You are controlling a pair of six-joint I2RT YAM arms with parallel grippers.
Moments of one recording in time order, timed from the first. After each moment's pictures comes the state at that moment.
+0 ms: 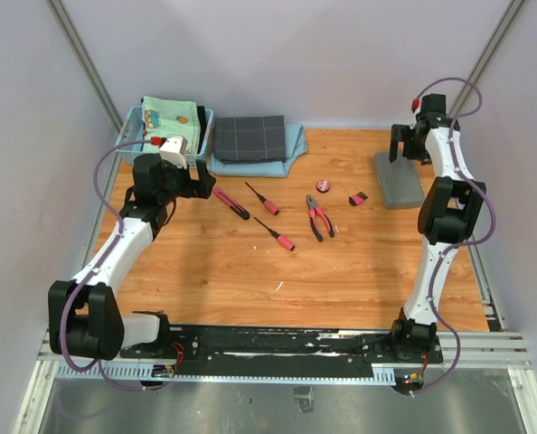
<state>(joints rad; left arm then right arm) -0.09 1.26 0.85 0.06 0.25 -0.08 -0.15 2.25 2.06 -0.83 0.00 -0.06</state>
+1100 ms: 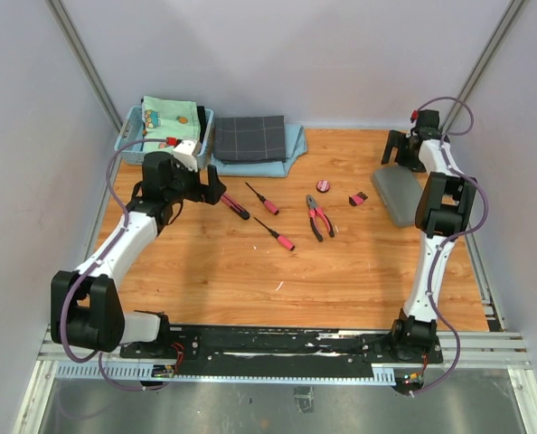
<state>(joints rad) -0.14 1.31 0.89 -0.02 0.33 -0.04 -0.18 2.44 2.10 -0.58 -0.12 0.11</state>
